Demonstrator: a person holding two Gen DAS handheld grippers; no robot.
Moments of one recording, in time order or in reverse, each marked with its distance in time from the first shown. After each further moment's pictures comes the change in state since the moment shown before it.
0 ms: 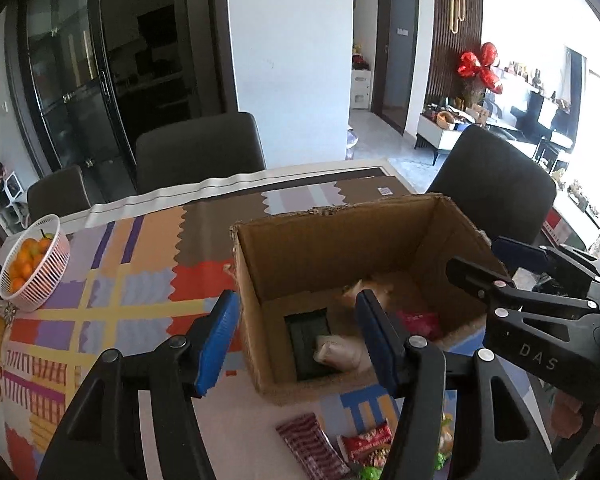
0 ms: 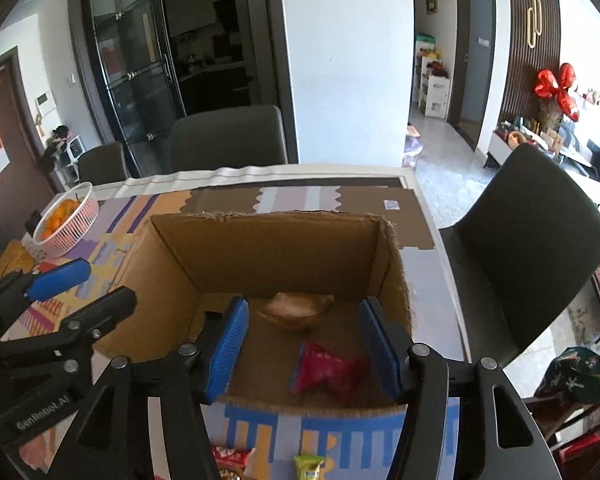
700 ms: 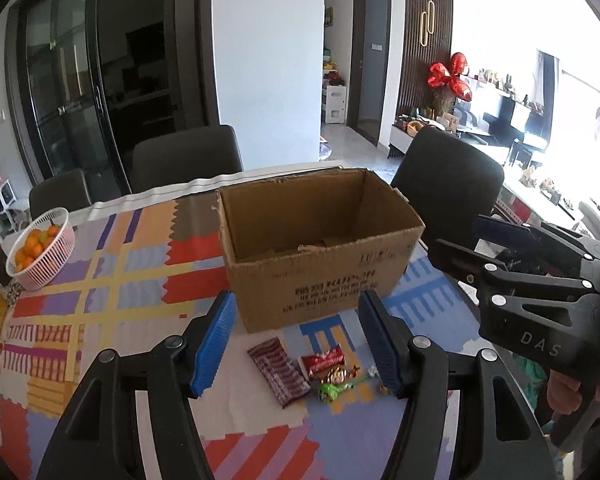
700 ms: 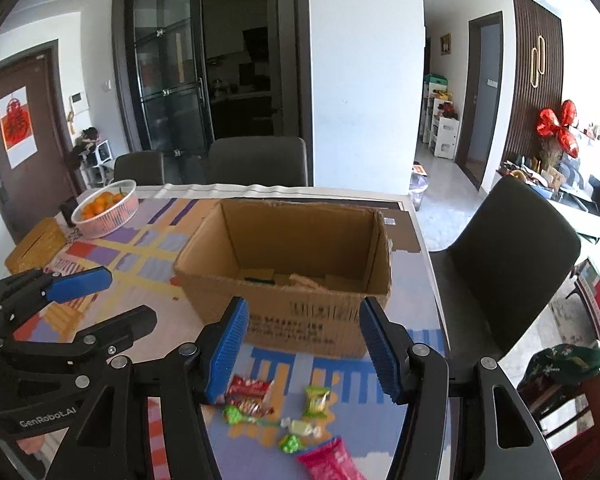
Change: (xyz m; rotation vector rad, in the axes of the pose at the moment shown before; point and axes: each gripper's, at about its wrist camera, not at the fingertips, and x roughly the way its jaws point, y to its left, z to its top) left arm -0.102 -0.026 -0.073 0.036 -0.070 -0.064; right arm -0.114 0.021 -0.068 -0.083 -0.130 0.036
